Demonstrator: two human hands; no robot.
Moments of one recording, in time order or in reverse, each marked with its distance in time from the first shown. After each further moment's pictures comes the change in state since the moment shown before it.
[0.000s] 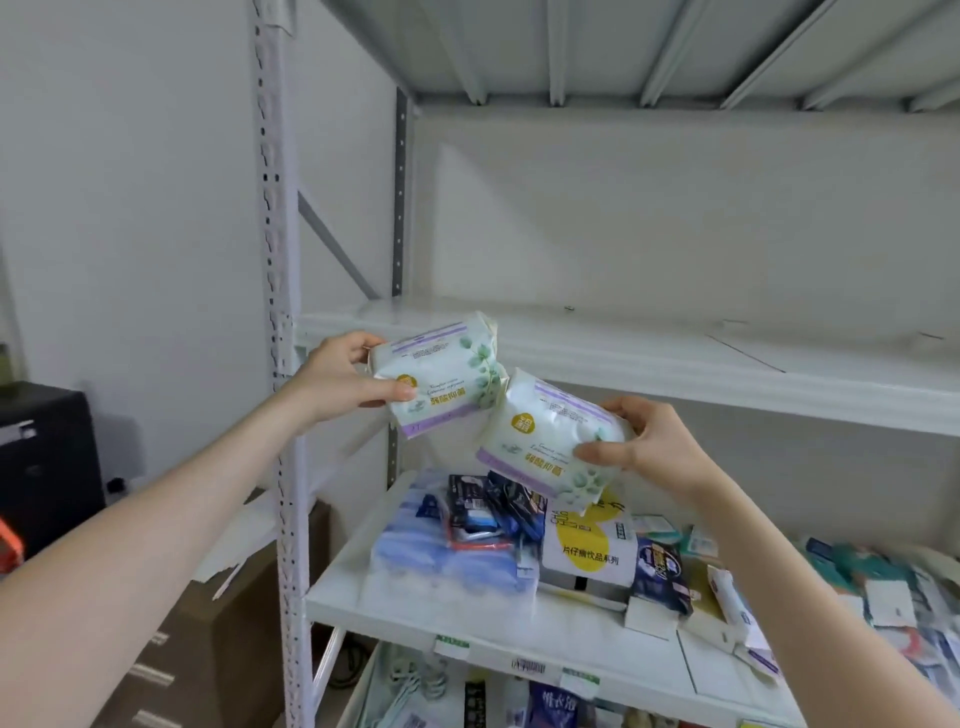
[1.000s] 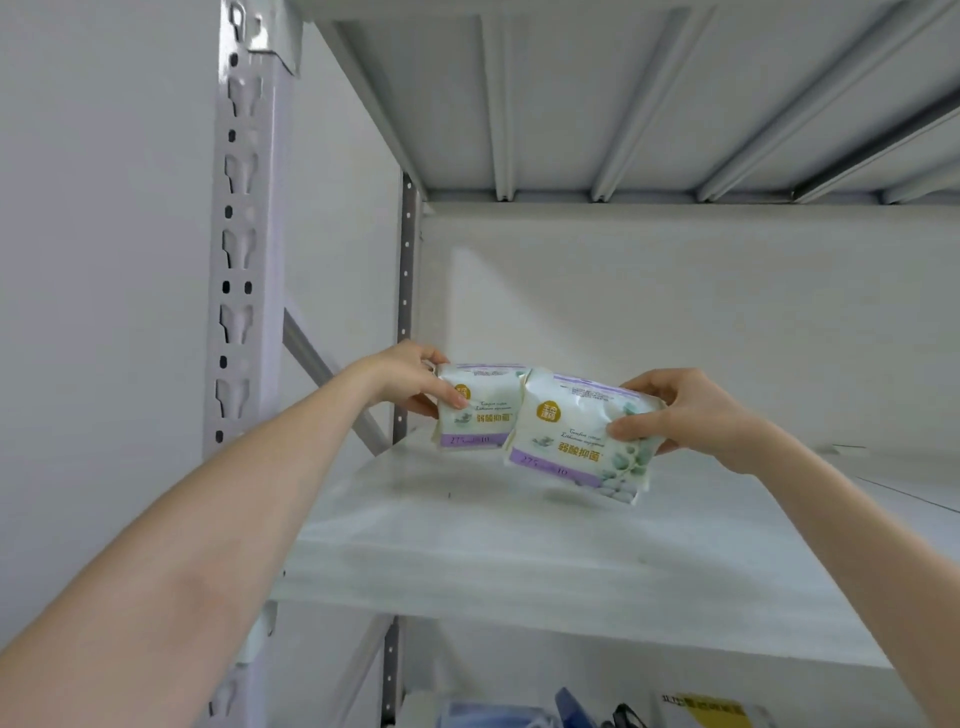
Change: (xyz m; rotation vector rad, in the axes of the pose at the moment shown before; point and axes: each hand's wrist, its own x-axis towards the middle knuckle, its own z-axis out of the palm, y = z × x) left_hand 0.387 -0.020 -0.075 0.080 -0.304 0.046; right_hand 0.329 -0.072 0.042 -0.197 0.150 -0.052
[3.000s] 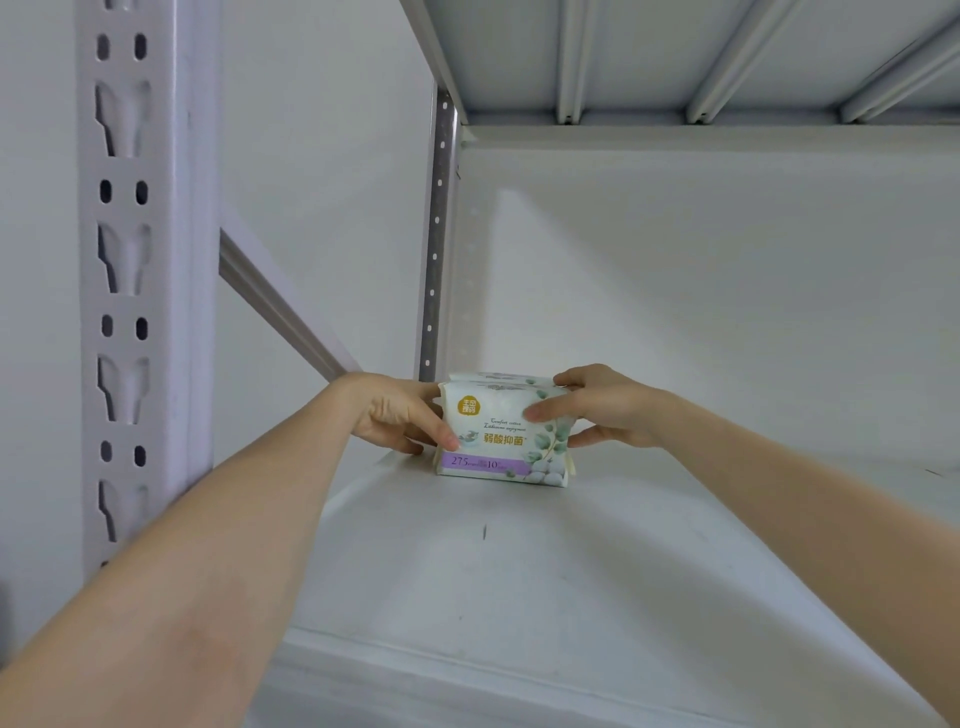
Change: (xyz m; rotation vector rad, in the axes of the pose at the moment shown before) left_hand 0.080 -0.103 -0.018 -0.175 -0.388 -0.280; right_hand 0.173 0.021 0.120 0.078 -0.335 0.154
